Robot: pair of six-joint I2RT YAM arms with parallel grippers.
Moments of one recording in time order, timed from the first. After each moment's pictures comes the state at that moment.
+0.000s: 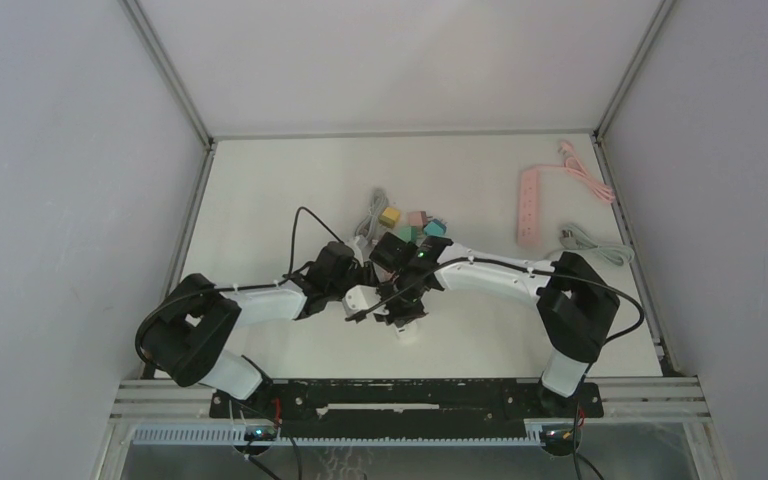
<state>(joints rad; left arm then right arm) -0.67 1.49 0.55 0.15 0.30 -0.82 0.99 1.72 1.24 -0.82 -0.45 -0.89</state>
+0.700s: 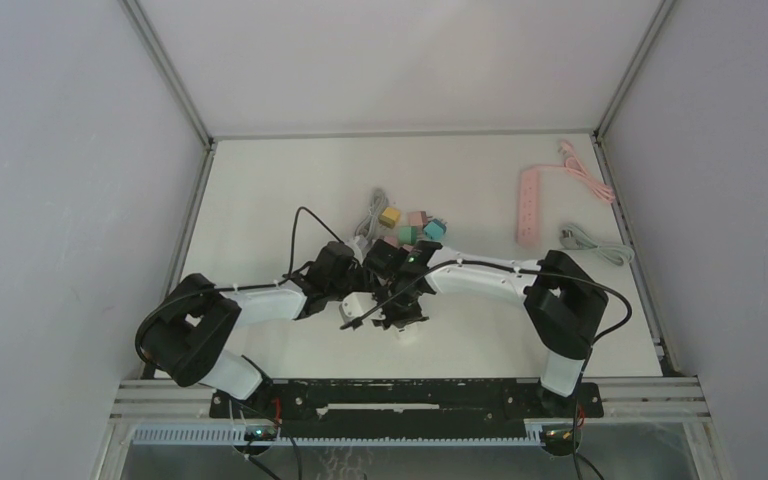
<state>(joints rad) -0.67 1.49 0.55 0.15 0.30 -0.82 1.02 1.78 1.26 -0.83 -0.36 -0.91</state>
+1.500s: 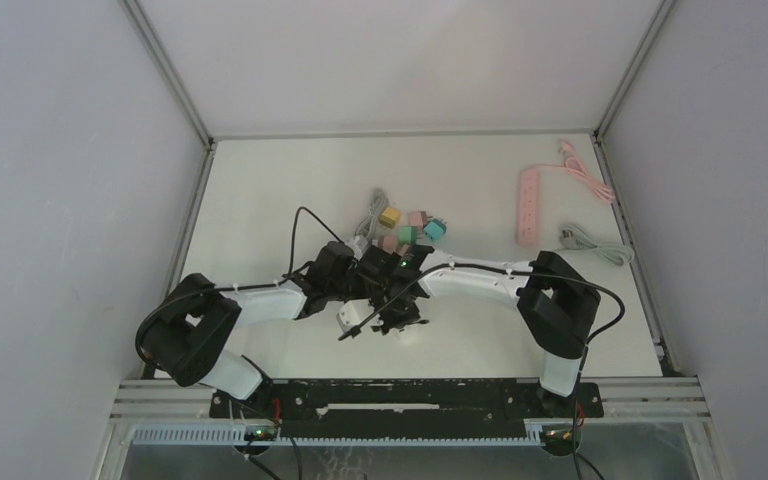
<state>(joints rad) -0.66 1.49 0.55 0.15 0.30 -0.82 1.06 1.81 1.29 -0.86 -0.30 -0.95</state>
